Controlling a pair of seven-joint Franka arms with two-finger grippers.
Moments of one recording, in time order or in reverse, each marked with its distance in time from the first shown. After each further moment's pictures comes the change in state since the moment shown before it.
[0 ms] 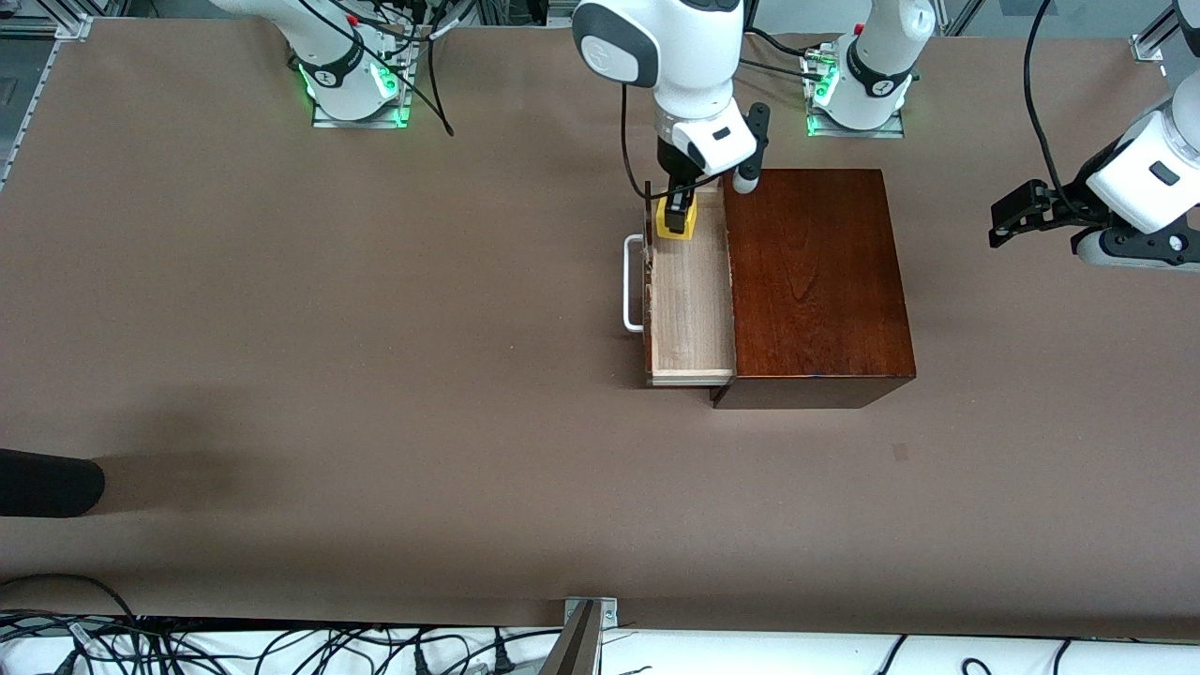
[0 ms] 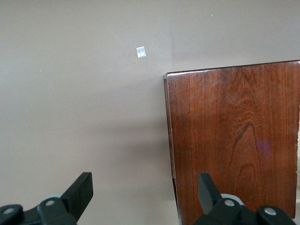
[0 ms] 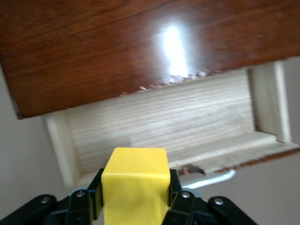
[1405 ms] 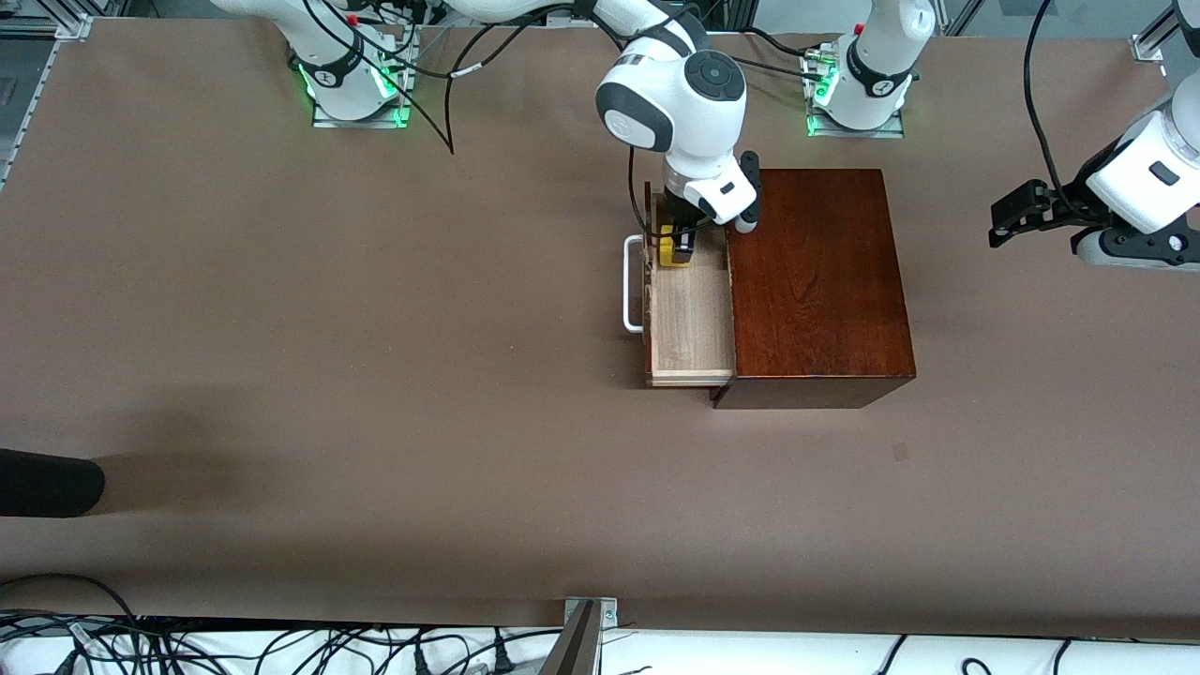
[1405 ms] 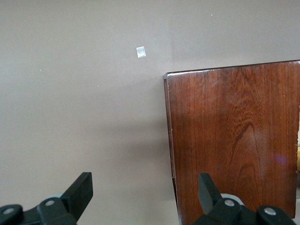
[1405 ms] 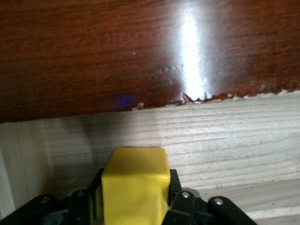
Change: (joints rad) left arm 0.000 0.000 0.000 0.000 0.000 0.000 0.000; right arm 0.002 0.150 -0.014 0.006 0.002 0.092 -0.114
